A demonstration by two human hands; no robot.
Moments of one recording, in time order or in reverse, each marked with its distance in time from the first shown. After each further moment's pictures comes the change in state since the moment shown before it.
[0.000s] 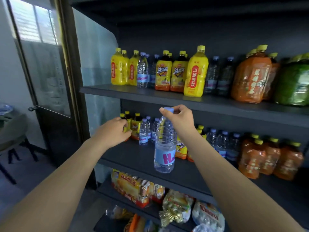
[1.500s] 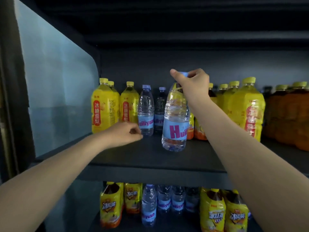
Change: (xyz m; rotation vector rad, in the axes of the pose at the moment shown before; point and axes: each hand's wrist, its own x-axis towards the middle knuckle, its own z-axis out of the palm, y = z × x) left_hand 0.356 -0.147 -0.006 -0.293 -0.180 0.404; right_hand 0.319 -0.094 0.144 -0.093 0.536 -0.298
